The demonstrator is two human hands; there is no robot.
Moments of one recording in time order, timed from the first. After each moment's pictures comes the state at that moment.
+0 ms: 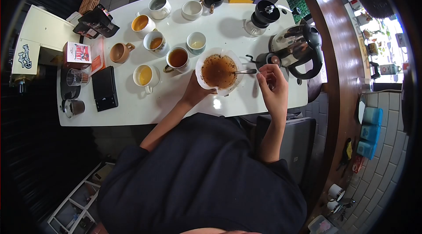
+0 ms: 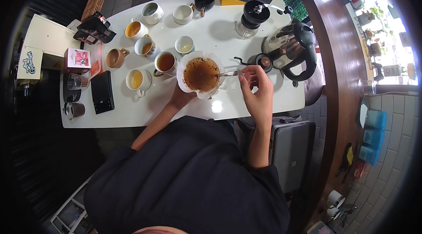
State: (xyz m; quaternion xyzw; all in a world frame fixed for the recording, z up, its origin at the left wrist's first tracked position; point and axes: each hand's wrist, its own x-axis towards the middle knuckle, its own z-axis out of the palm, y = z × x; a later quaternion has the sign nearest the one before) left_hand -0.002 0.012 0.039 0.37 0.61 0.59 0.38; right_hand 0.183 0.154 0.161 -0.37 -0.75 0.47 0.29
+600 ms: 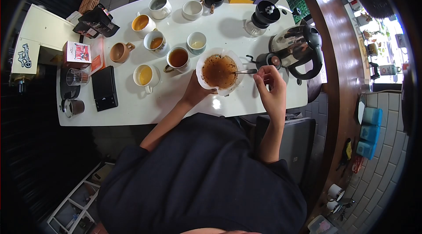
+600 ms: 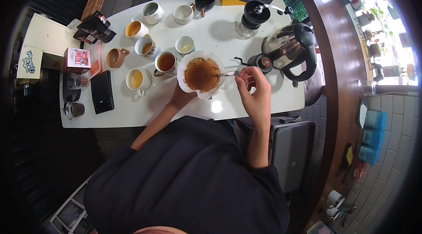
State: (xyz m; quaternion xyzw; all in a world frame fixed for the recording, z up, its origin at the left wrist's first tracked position) left_hand -0.002 0.013 0.045 0.37 0.60 0.60 0.37; right_hand 0.179 0.150 0.160 -0.35 -0.76 0.47 0.28
